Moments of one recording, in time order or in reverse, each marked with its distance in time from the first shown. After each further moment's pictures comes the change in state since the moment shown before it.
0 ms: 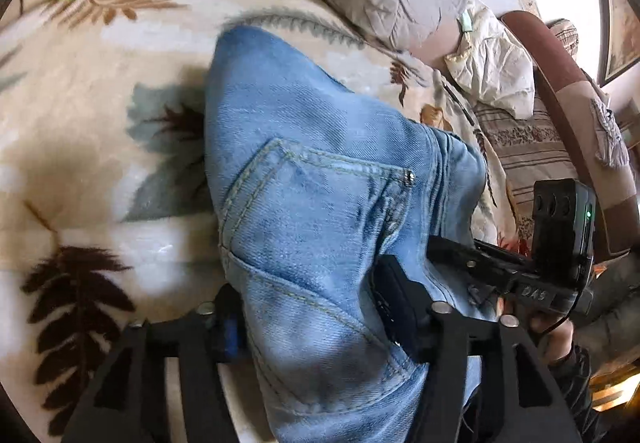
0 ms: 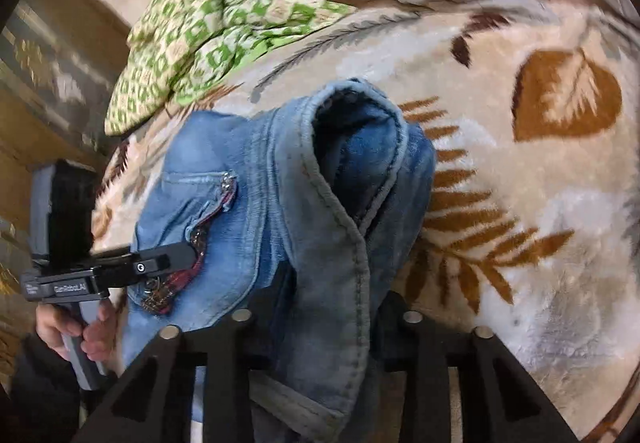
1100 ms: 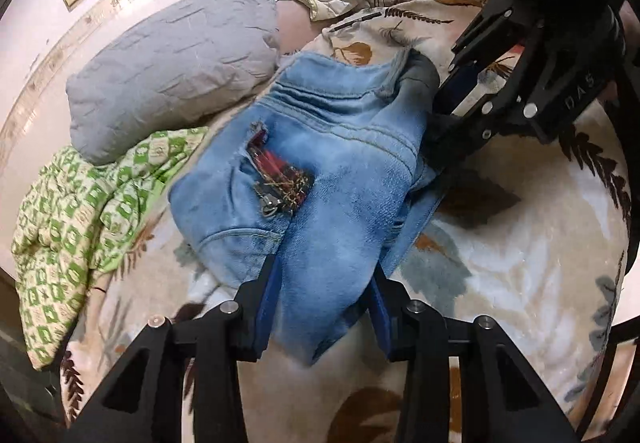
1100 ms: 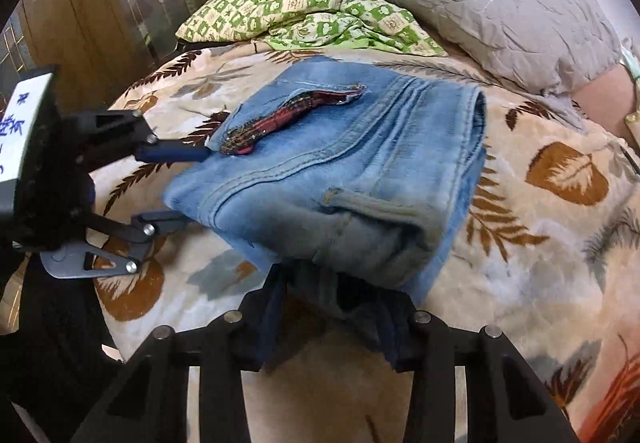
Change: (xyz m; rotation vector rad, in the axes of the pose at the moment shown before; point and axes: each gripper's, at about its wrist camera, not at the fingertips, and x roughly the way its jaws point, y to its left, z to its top) left arm -0.009 -0.102 -0.129 1.020 -0.167 0.513; right arm -0.048 0.067 -0.081 -0.492 -0.043 -0.110
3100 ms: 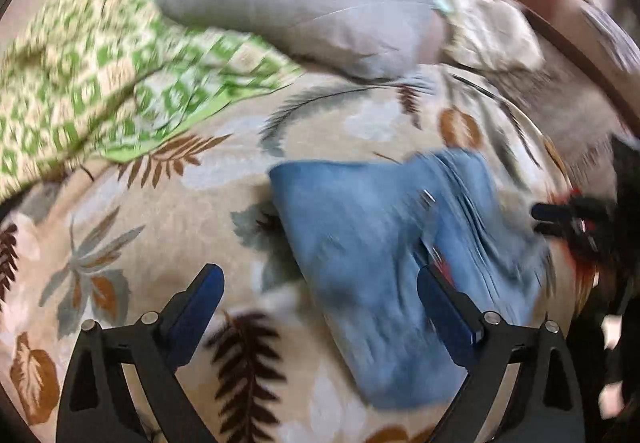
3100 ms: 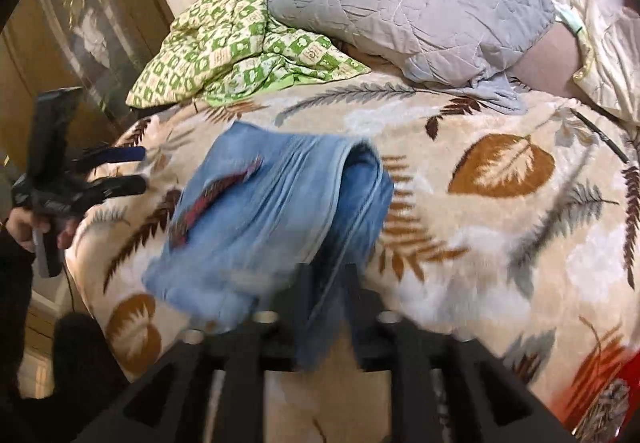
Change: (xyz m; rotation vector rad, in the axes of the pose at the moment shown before) left arm 0.035 0.179 0.025 -0.714 0.183 -0.213; right arm -0.041 -0.074 0.040 0.246 -0.044 -0.044
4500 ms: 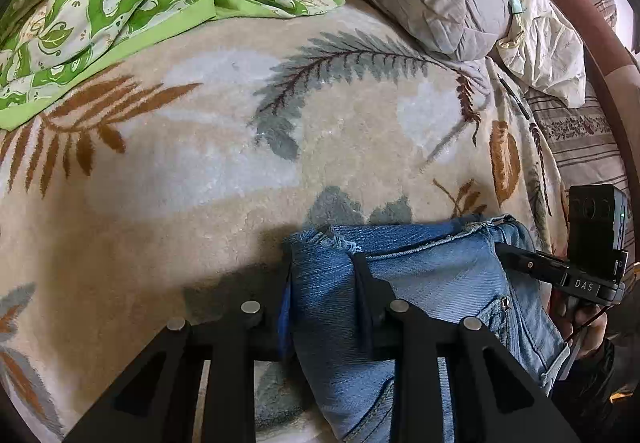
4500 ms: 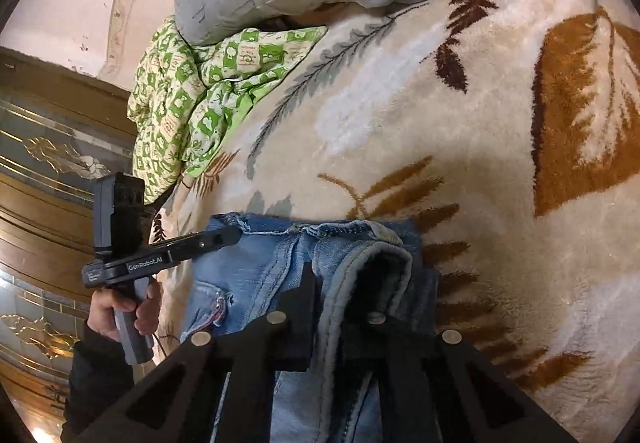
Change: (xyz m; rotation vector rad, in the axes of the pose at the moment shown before) left arm 0.128 0.042 0.056 -0.180 0.238 -0.177; right arm 0.140 -0.078 0.059 0.459 0.105 0.344
